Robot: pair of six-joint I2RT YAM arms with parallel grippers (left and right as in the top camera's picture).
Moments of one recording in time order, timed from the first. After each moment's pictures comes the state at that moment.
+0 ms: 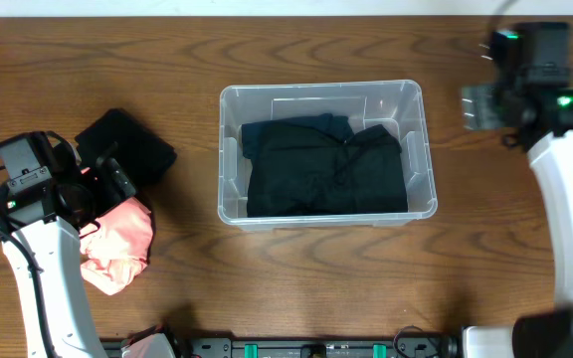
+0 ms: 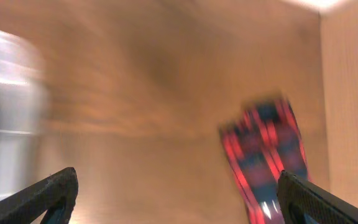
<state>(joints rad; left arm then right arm) 0.44 1.25 1.04 -0.95 0.13 -0.20 -0.07 1.58 1.52 -0.94 0.31 -0.19</state>
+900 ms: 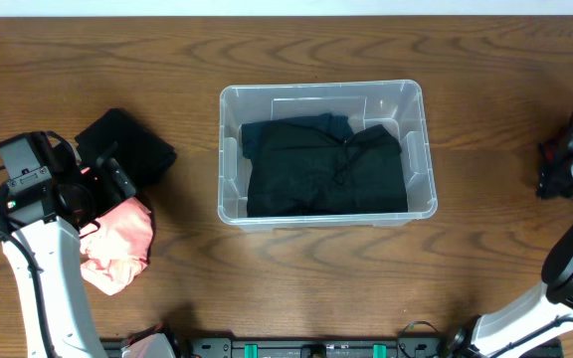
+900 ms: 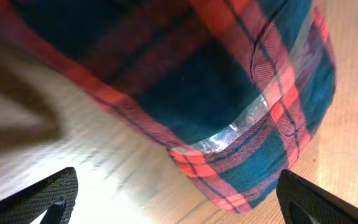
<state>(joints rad) 0.44 1.25 1.04 -0.95 0.13 -0.20 -0.53 1.90 1.20 -0.57 0.58 -0.25</state>
